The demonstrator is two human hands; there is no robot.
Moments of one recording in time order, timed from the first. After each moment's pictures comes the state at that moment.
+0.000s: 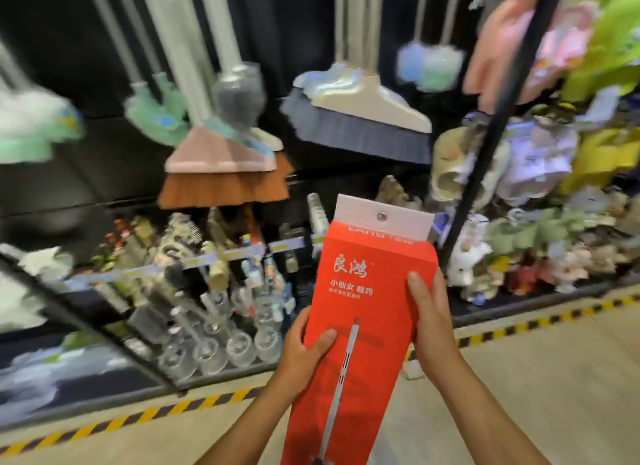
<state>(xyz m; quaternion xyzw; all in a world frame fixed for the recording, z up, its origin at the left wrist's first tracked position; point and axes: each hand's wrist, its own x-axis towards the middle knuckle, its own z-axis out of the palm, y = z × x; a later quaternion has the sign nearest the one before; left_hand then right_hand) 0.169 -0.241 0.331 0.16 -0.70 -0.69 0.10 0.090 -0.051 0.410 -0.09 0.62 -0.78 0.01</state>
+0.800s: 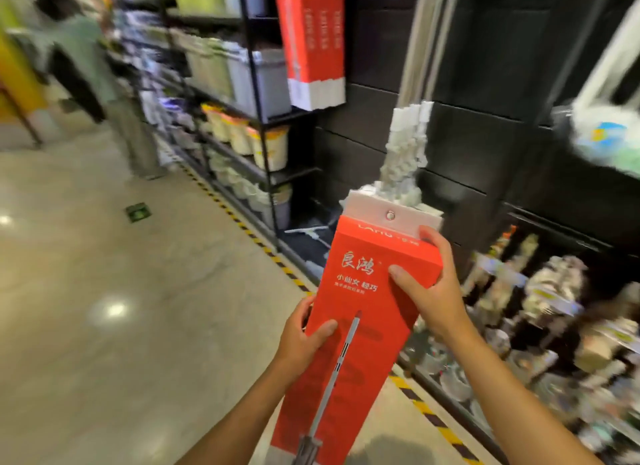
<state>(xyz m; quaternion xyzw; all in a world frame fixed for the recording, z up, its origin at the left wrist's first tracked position) 0.735 -0.640 0.350 0.45 -0.58 -0.51 0.45 0.507 -0.611 0.464 -0.52 0.52 -0.60 0.31</state>
